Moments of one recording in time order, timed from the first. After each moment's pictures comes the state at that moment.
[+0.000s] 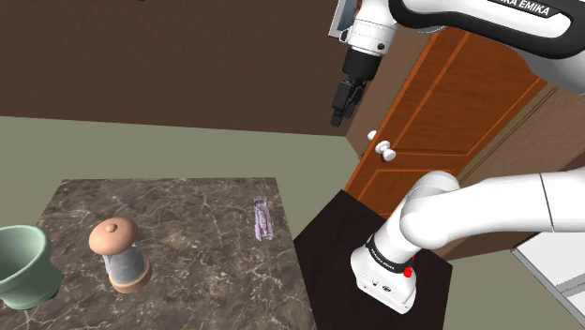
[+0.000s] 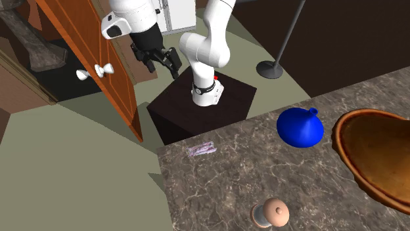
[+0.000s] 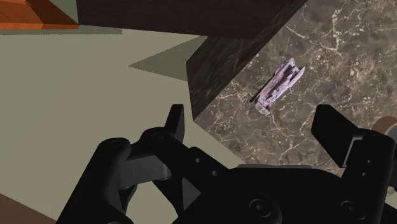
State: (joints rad) arm -0.02 -0.75 0.03 -2.34 0.12 1.48 -0.10
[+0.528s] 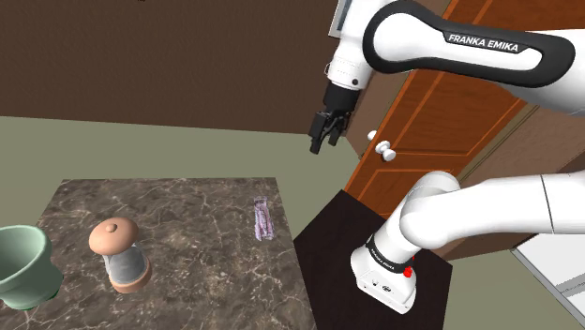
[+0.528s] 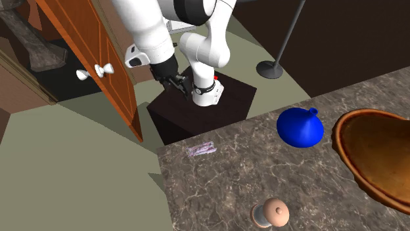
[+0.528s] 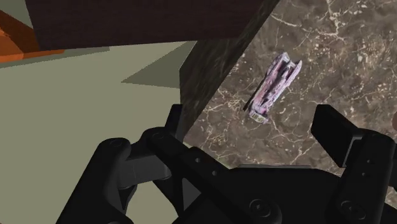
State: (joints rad) arm -0.02 -0.77 0.12 -2.52 0.23 1.65 0.08
